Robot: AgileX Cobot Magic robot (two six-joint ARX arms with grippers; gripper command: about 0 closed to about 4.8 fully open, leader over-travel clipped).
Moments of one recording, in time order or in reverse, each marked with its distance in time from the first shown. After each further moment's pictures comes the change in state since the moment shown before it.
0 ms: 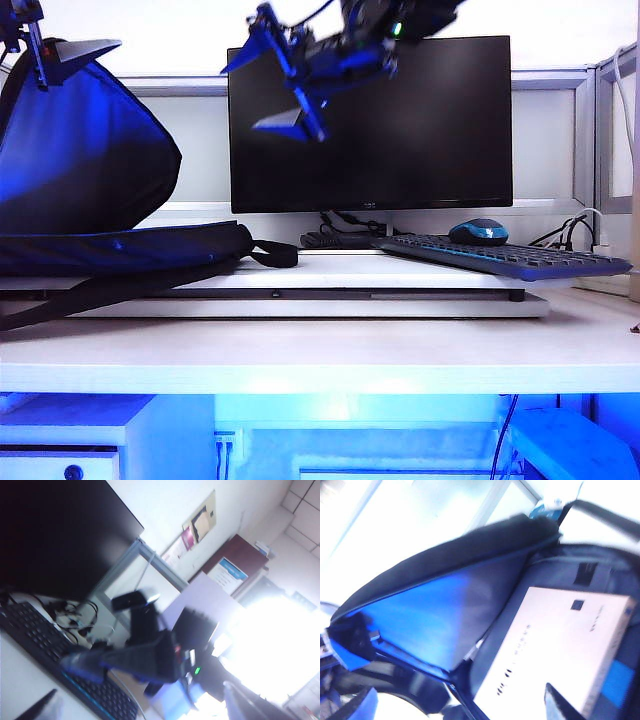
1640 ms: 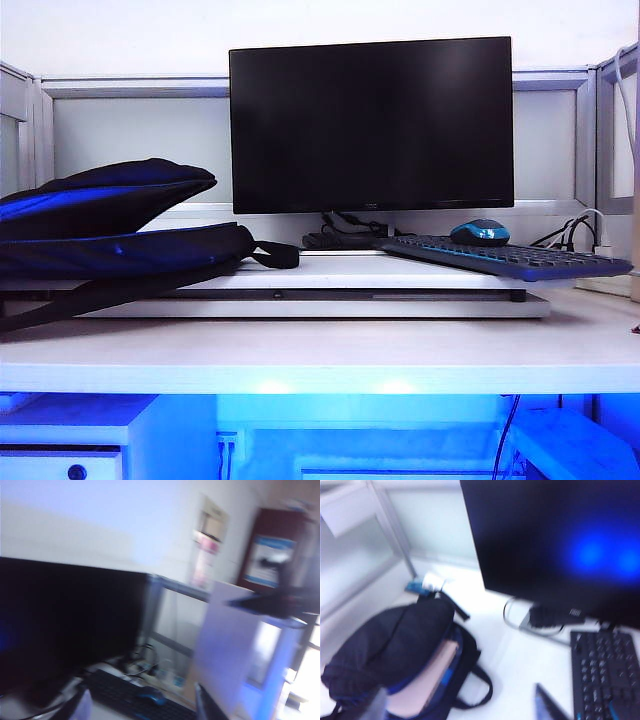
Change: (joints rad) left arm 0.240 -0.382 0.007 -0.193 0.063 0.309; right arm -0.158 -0.632 0.003 -0.644 0.412 -0.555
